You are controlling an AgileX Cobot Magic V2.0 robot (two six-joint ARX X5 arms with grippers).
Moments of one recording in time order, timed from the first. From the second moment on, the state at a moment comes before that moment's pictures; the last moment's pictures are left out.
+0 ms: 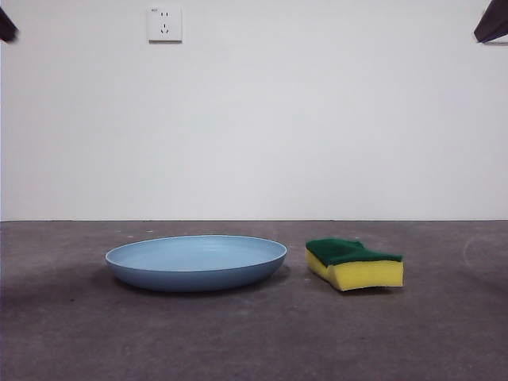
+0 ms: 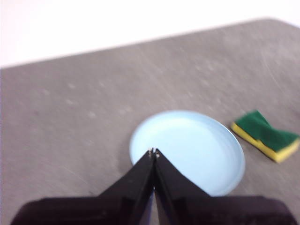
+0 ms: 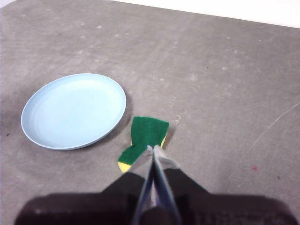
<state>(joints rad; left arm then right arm) -0.52 0.47 0.55 -0.35 -0.16 -0.04 0.71 0.59 0.66 -0.52 0.29 0.10</state>
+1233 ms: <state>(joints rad) -0.13 0.00 0.02 -0.19 -0.02 -0.01 0.71 0.59 0.66 -0.52 0.29 0.10</state>
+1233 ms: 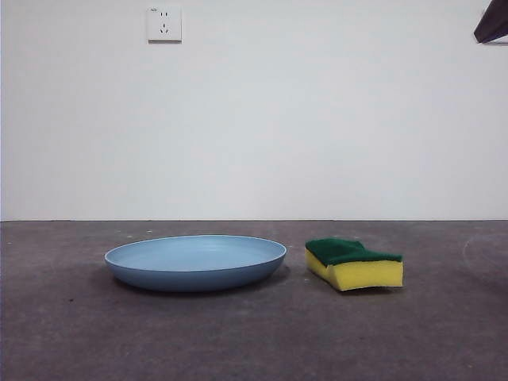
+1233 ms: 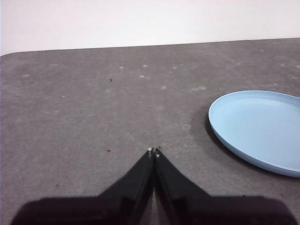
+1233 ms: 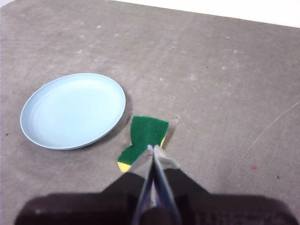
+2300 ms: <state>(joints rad) -0.13 0.00 0.02 -0.19 -0.02 -0.01 0.59 0.49 0.66 -0.51 0.29 0.07</state>
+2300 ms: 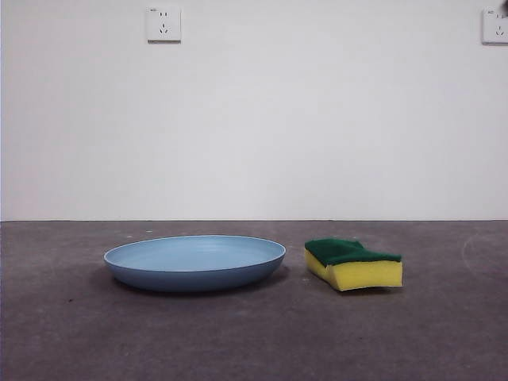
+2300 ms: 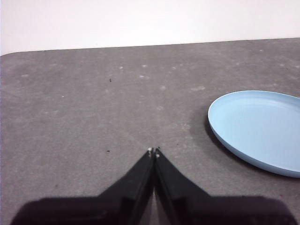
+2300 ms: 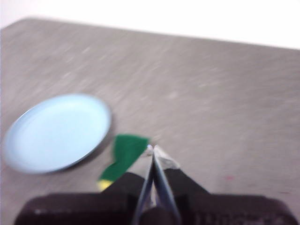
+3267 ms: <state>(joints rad) -0.13 0.00 0.02 -0.19 -0.02 -0.01 0.03 0.01 0.03 -0.16 -0.13 0.06</state>
